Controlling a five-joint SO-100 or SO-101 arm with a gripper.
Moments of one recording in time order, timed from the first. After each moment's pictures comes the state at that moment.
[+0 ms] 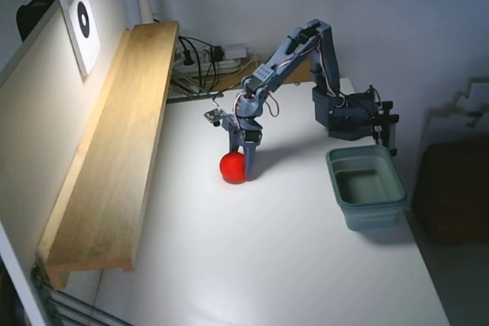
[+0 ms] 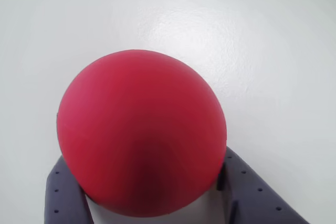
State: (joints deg) arm 0.8 81.4 107.3 35.6 -90.2
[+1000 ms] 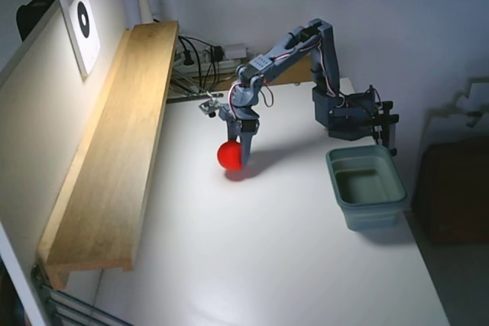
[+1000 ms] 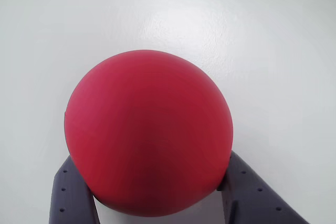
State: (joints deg) arm 1.0 83.5 95.4 52.9 -90.1
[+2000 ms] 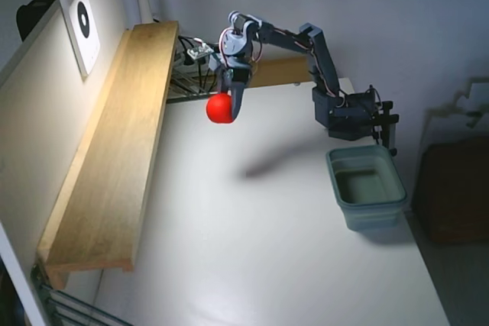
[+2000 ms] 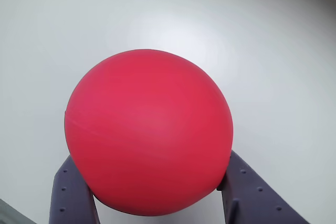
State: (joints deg) arm 1.0 73.3 36.5 99.4 -90.2
